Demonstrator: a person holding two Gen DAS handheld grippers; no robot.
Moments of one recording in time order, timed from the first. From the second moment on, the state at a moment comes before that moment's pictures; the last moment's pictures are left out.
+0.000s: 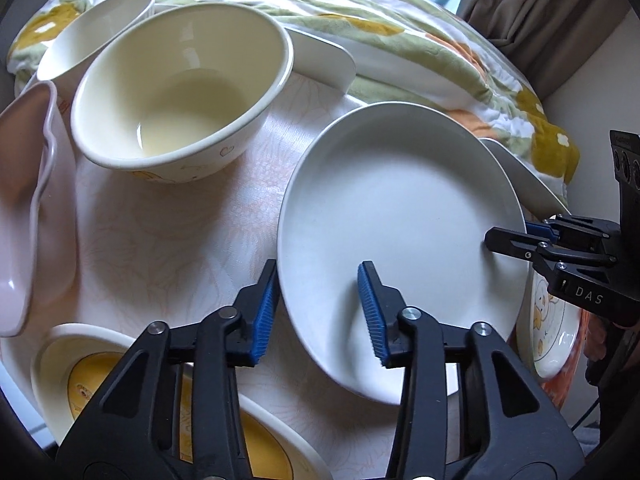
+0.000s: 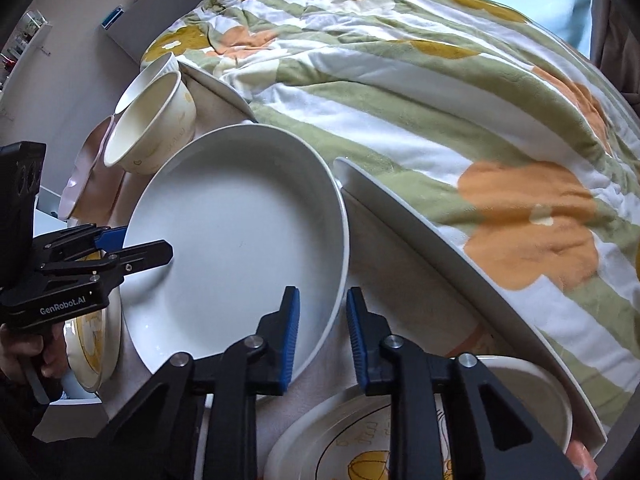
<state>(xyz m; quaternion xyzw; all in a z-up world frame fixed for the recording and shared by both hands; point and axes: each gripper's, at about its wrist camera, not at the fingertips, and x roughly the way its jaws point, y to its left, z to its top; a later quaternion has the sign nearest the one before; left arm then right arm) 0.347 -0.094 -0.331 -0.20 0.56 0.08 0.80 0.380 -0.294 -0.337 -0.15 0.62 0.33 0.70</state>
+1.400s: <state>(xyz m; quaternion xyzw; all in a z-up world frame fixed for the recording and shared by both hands) 0.243 -0.046 -0.233 -0.17 0.52 0.02 0.84 0.272 -0.261 -0.252 -0.08 0.58 0.28 0.76</state>
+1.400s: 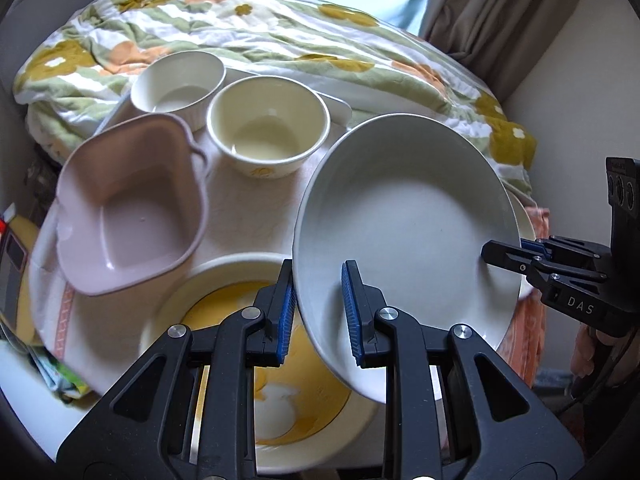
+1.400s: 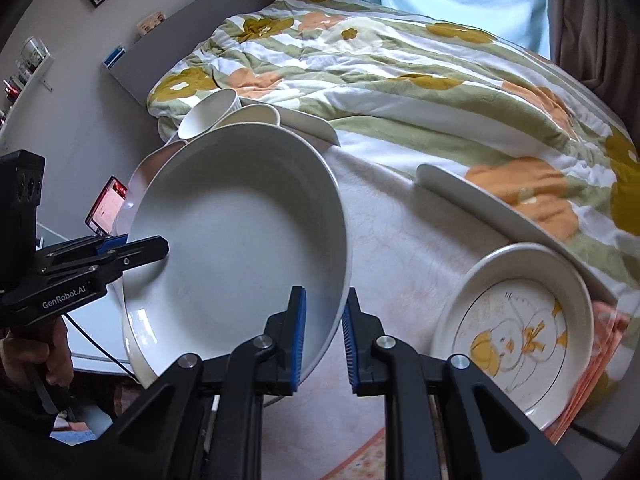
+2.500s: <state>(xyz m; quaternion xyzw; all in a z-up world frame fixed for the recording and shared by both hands) 0.174 0.024 -0.314 -0.12 0.58 -0.07 0.80 0.136 -0.188 -0.307 -0.02 0.57 0.08 0.82</state>
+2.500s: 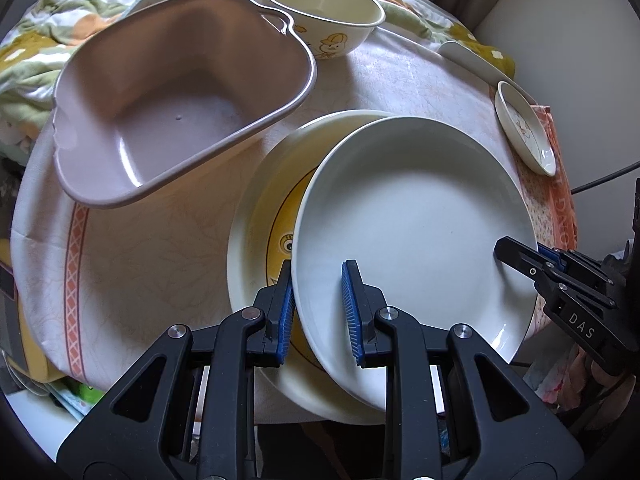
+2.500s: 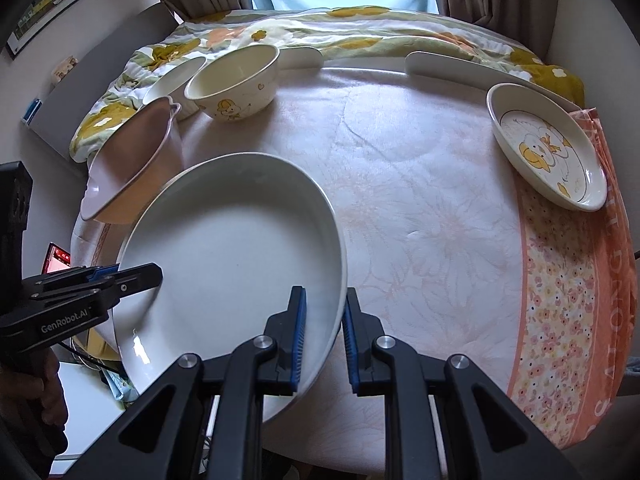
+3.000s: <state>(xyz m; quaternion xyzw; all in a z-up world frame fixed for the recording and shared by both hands) 0.173 0.015 -0.310 -0.06 0.57 -0.04 0.82 0.136 -0.182 -0.308 -0.04 0.57 0.09 0.82</state>
